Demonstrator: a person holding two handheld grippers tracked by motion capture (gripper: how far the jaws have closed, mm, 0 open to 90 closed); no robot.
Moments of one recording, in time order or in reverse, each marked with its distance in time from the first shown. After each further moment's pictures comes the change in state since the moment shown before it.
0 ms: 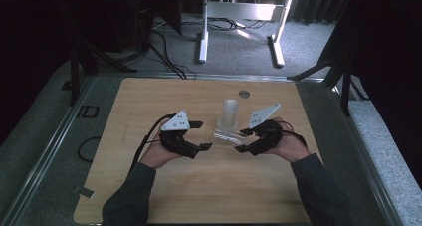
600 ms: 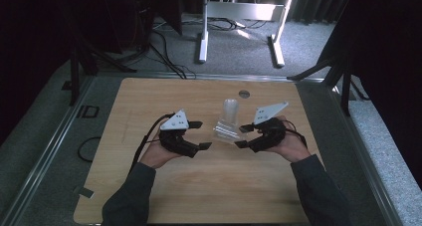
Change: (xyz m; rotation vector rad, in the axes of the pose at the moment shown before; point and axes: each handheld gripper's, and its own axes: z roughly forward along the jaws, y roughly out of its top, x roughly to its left) left arm 0.002 -0.003 0.000 -0.008 -0.002 -0.018; right arm -0.003 -0.003 -0.009 -0.117 -0.016 0.041
